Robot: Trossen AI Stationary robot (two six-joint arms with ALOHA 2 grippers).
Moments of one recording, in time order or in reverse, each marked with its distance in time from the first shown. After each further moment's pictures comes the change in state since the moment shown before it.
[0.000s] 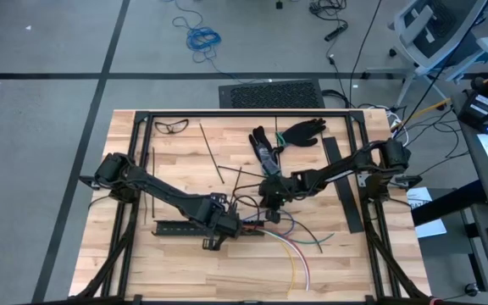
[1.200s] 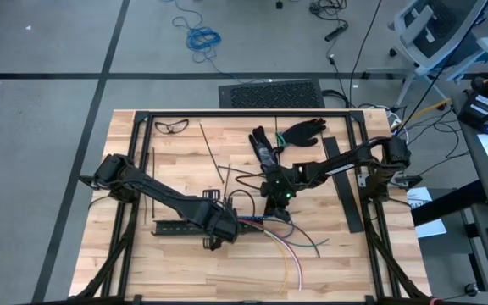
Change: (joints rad) left arm -0.031 -0.001 0.107 -0.191 -0.108 -0.199; right arm -0.094 -0.038 -0.007 0.002 -0.474 -0.078
